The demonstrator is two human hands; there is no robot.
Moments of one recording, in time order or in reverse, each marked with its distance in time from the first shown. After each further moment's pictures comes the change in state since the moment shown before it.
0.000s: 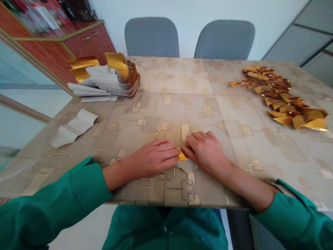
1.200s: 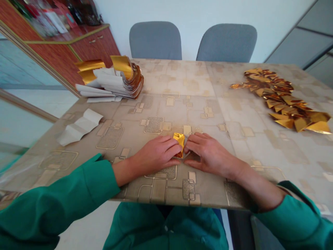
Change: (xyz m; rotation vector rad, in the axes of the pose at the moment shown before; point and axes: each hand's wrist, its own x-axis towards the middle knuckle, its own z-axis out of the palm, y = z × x) left_hand 0.012 -0.001 0.004 -0.123 -0.080 -0.245; right_hand -0.003 0.017 -0.005 0.419 -0.063 -0.332
